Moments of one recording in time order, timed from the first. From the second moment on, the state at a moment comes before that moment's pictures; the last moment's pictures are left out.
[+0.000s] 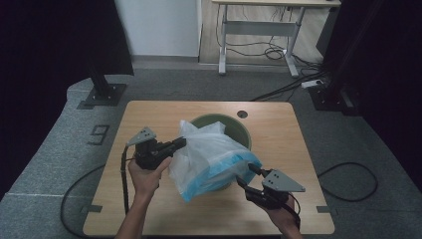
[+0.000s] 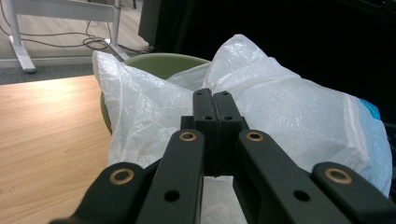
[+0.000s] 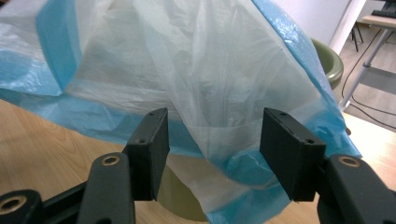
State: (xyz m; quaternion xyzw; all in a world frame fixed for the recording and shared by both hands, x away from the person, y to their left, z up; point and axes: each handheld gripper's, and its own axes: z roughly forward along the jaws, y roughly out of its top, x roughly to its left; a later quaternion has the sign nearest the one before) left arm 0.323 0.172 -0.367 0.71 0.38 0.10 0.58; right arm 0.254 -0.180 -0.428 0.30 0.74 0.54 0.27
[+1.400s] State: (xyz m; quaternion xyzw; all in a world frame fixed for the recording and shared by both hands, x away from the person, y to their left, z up) left arm 0.322 0.209 -0.396 0.69 0.42 0.11 0.58; right arm 0.258 -0.177 -0.468 0.27 0.78 0.51 0.23
